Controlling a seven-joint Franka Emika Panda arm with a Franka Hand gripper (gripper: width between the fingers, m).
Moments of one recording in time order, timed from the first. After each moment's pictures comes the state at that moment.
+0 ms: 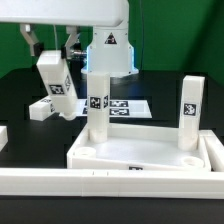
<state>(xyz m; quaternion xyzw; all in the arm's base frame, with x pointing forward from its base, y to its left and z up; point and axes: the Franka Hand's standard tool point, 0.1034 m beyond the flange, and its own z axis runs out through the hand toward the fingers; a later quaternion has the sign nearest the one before) 0.585 -0.101 0.176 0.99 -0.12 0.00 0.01</state>
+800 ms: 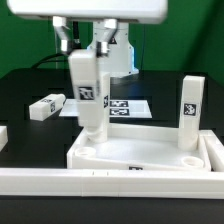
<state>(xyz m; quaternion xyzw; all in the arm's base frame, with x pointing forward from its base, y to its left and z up) 0.621 -0.046 0.177 0.98 -0.10 0.19 0.02</state>
